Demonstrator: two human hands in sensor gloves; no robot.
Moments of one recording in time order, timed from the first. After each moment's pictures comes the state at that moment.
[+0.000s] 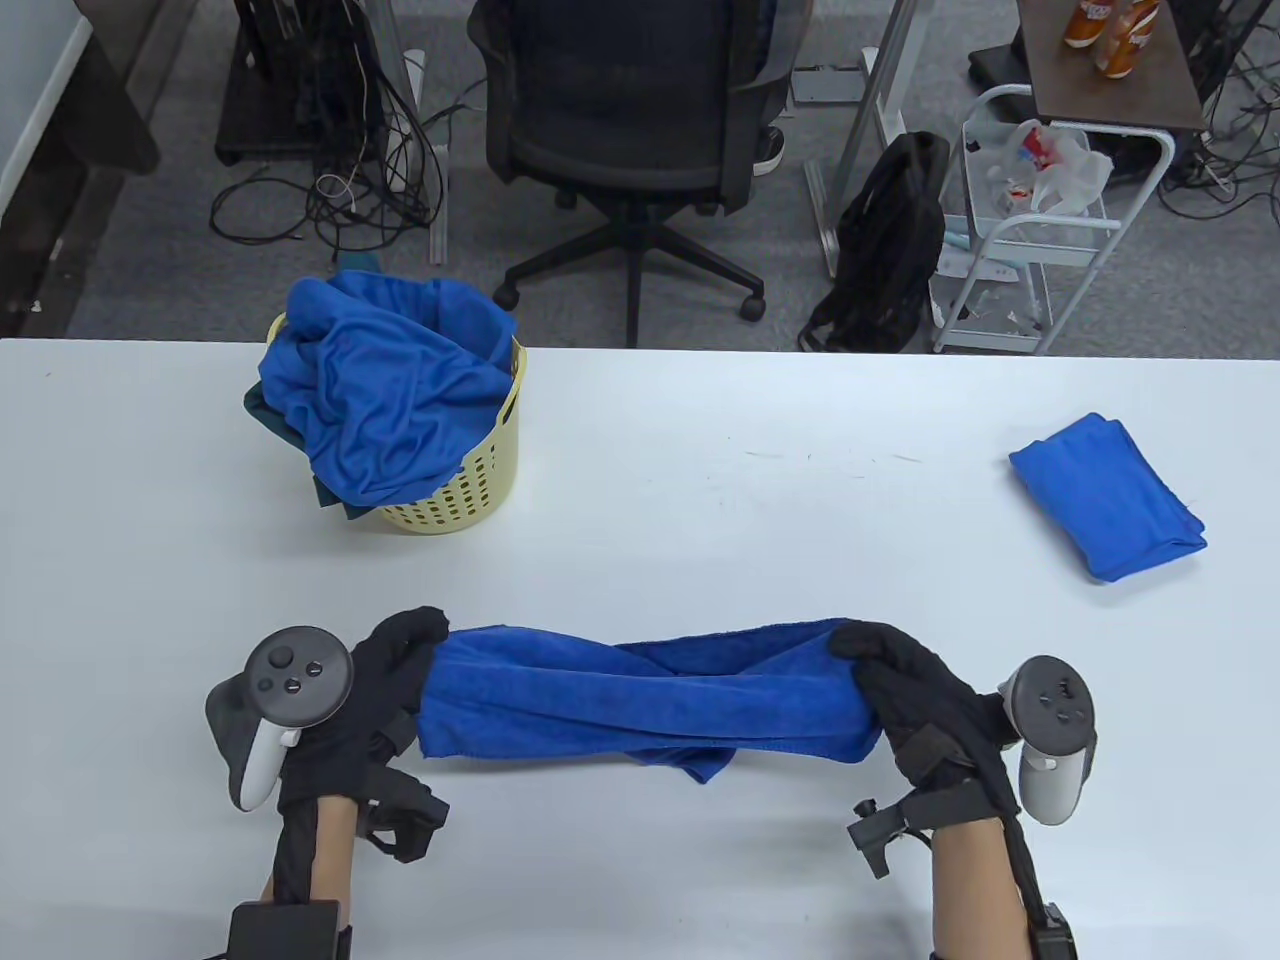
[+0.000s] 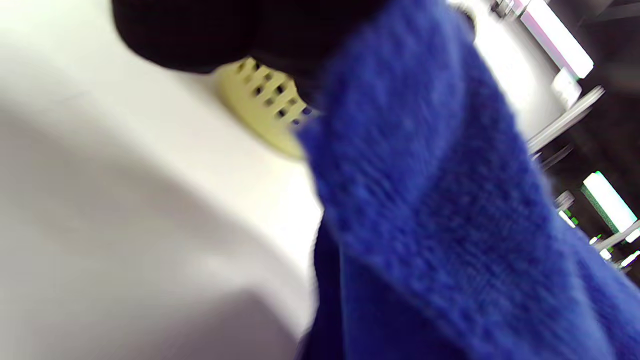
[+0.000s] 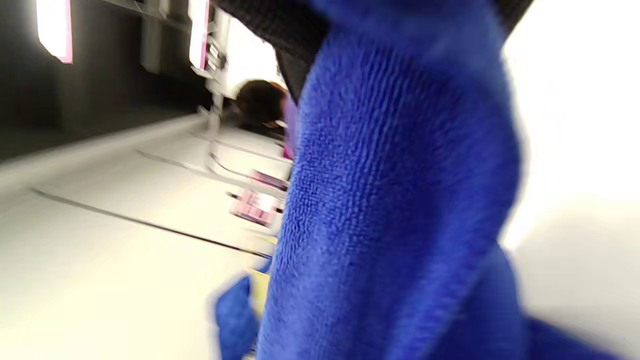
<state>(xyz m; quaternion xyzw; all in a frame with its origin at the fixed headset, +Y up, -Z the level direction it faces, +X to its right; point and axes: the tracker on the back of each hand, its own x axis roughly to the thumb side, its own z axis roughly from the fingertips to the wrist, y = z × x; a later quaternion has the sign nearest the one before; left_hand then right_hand) -0.260 -0.706 -0.191 -0.09 0.07 0.35 0.93 0.234 -0.708 -0.199 0.02 0.07 0.81 0.58</state>
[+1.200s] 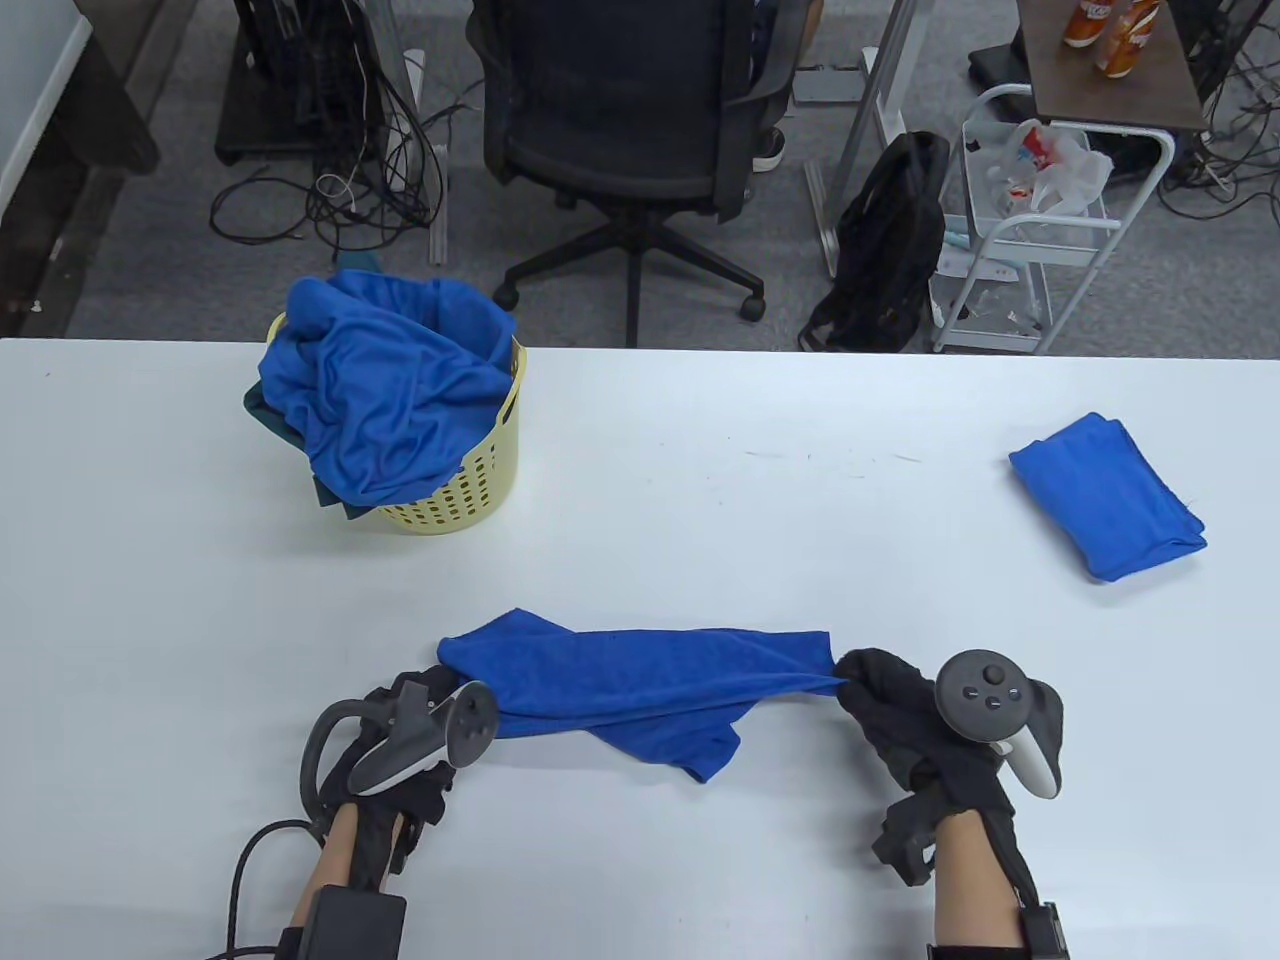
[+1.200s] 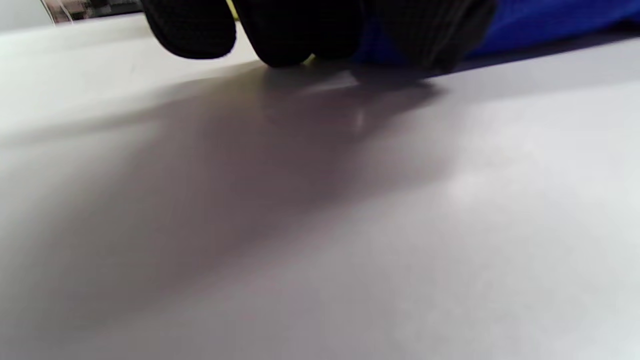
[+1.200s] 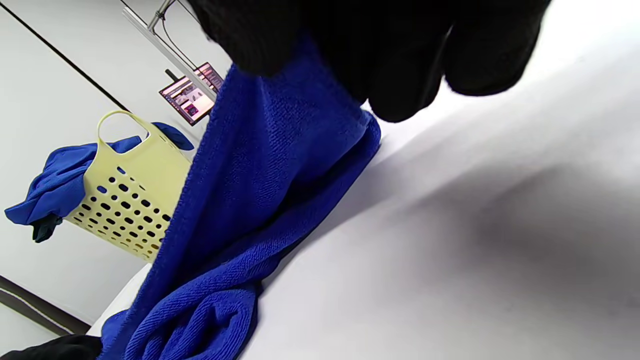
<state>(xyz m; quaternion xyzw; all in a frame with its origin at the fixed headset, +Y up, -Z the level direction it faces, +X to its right) -0.213 -0.776 -0.198 -0.19 -0.08 -0.04 0.98 0.245 -0.746 -0.209 0.06 0.11 0.91 0.38</state>
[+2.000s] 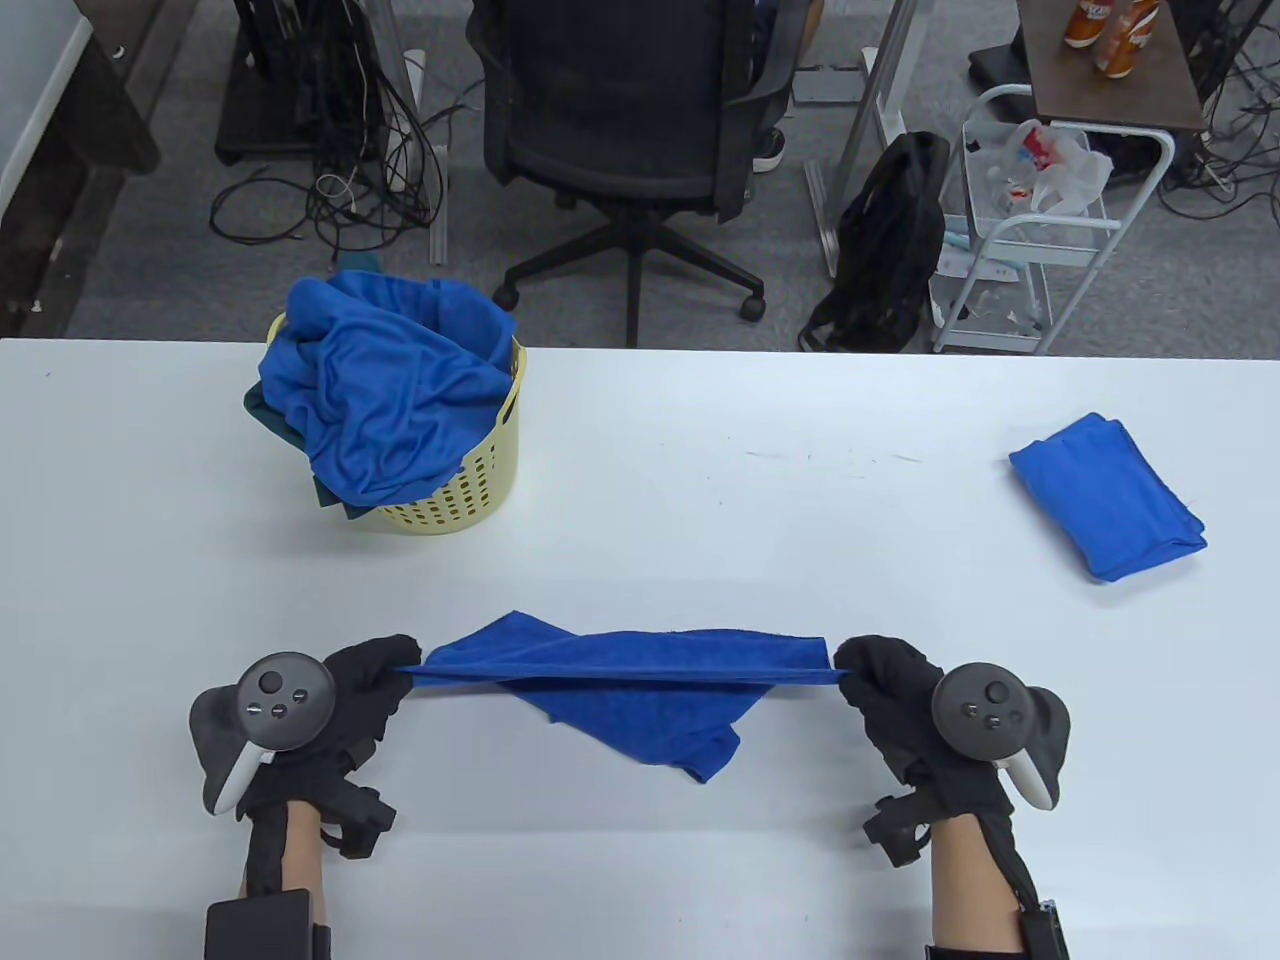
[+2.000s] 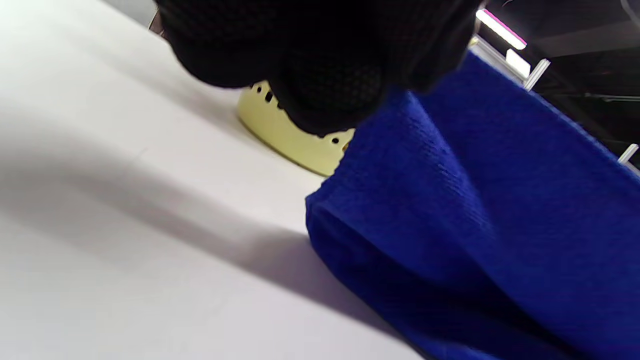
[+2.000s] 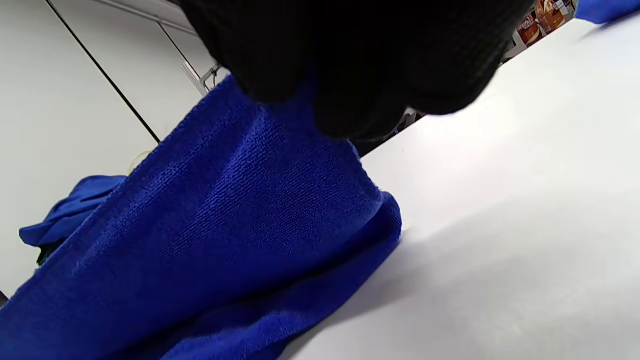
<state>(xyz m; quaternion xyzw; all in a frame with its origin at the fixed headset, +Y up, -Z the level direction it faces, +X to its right) -0.293 -0.729 -0.190 0.01 0.00 0.28 0.96 0.238 -0.722 -0.205 0.08 -0.01 0.93 0.35</state>
